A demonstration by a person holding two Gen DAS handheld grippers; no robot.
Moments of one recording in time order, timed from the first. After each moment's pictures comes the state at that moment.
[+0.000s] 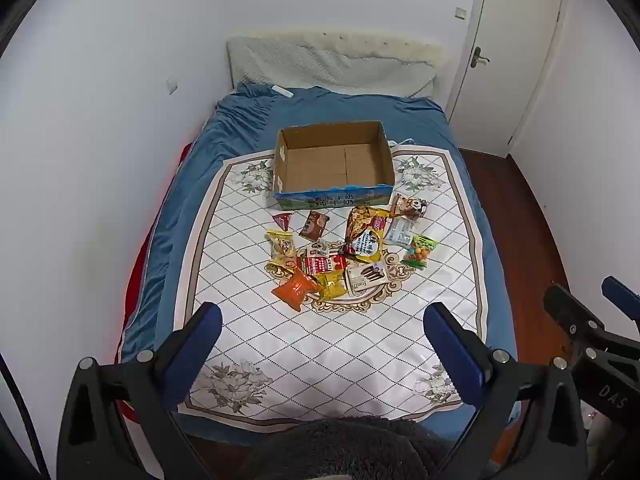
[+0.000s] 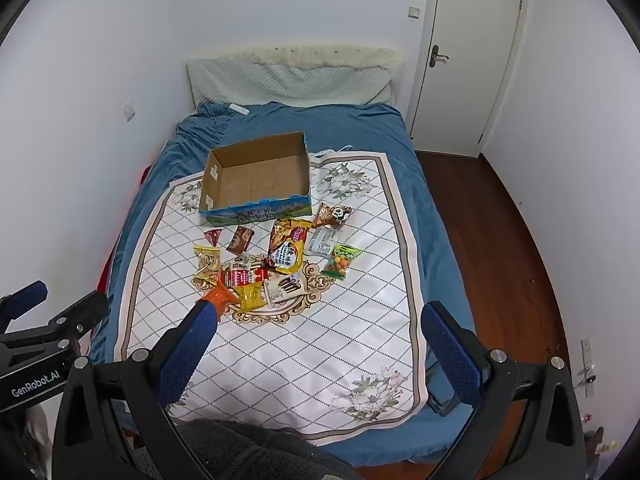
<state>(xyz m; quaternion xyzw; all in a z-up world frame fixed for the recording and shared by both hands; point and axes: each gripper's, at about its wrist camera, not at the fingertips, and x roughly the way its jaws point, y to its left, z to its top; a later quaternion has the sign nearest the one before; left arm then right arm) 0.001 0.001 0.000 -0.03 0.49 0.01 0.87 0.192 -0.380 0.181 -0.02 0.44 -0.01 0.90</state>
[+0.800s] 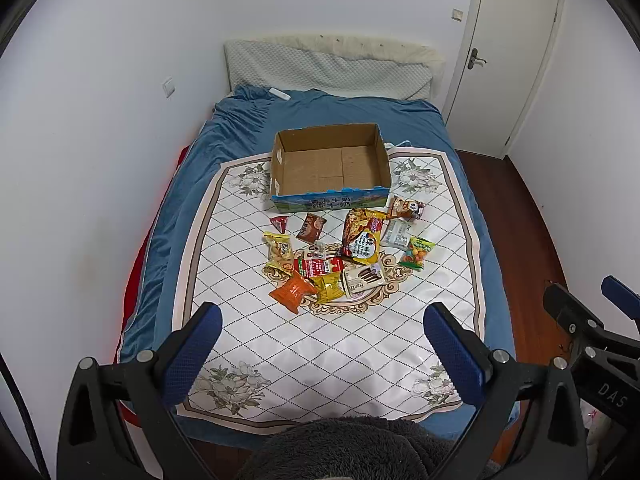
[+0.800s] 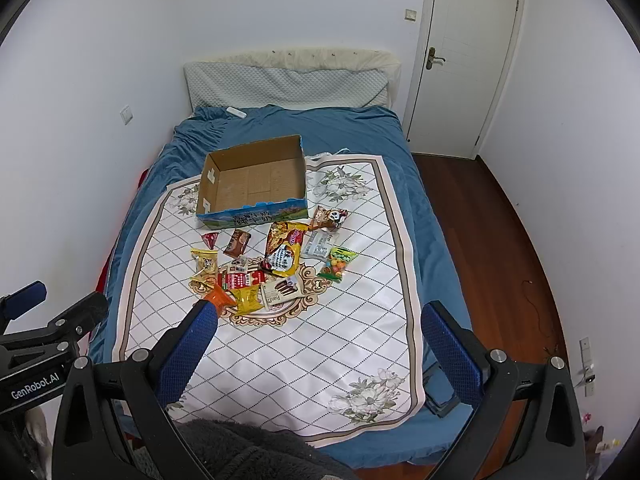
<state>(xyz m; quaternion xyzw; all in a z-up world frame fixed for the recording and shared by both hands) 0.001 -0.008 0.001 -0.02 0.48 0.02 0.88 0.191 -0.382 0.183 -0.01 0.44 -0.01 0.90</state>
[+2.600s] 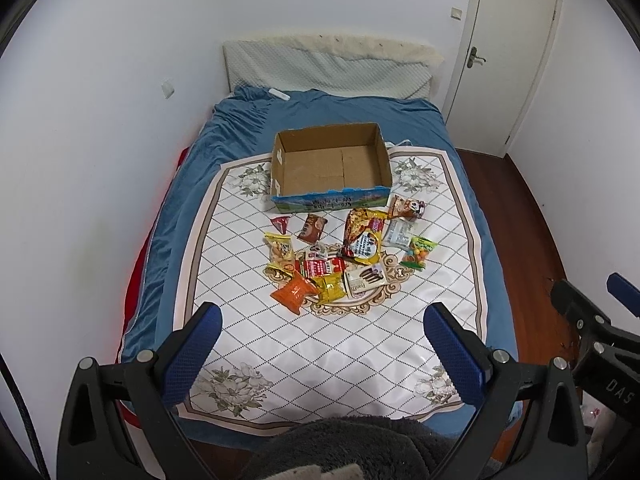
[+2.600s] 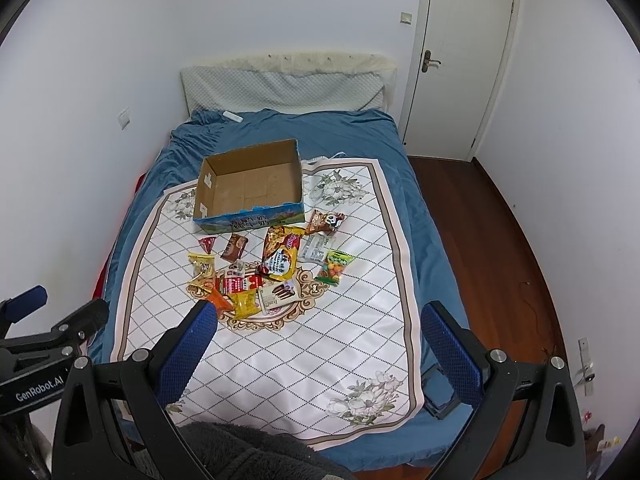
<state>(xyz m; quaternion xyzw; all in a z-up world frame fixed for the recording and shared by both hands) 0.009 -0.007 0.006 -0.02 0.47 0.01 0.88 0.191 -0.382 0.189 -0.02 0.43 -0.02 0.90</state>
